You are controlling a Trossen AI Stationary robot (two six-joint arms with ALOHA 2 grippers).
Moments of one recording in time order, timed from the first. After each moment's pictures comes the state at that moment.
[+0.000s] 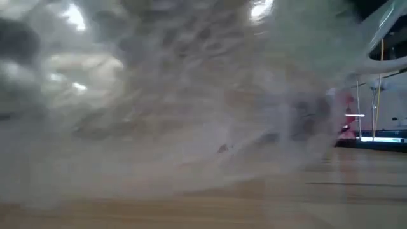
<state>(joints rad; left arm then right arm) -0.85 1.62 0.93 -0.72 -0.27 -1.27 0.72 2.03 1.69 -0.94 0.40 0.67</state>
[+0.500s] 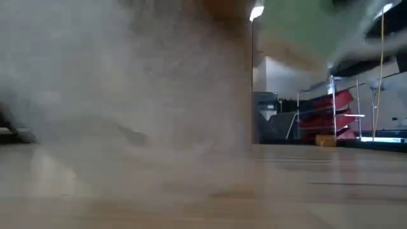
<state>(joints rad) -0.89 1.26 1.31 -0.93 -0.72 -1.01 0.74 2.01 1.82 -1.05 0.39 0.64</state>
